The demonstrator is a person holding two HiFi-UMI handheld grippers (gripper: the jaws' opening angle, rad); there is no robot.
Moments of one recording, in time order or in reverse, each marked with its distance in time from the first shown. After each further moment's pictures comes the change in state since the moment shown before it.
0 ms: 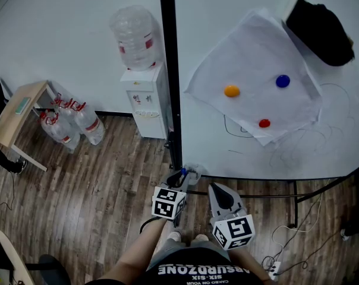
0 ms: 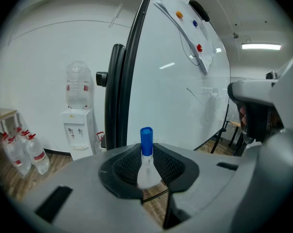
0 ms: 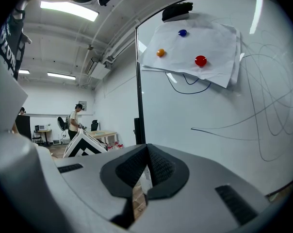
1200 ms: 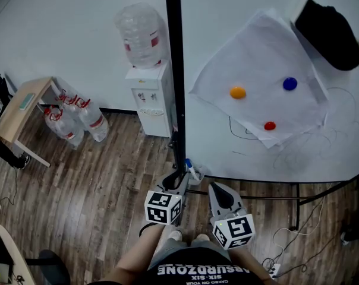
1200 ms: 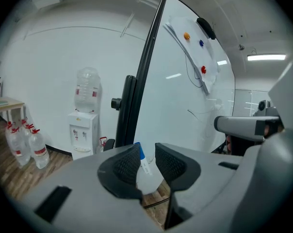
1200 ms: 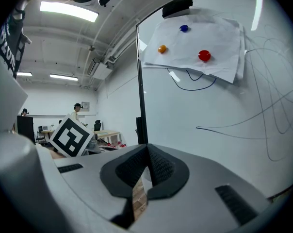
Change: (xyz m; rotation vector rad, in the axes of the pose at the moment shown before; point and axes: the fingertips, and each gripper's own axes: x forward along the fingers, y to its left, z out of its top) left arm -0.035 0.005 0.034 -0.091 -0.108 0.039; right arm 0.011 0.003 -0.002 0.003 0.006 0.038
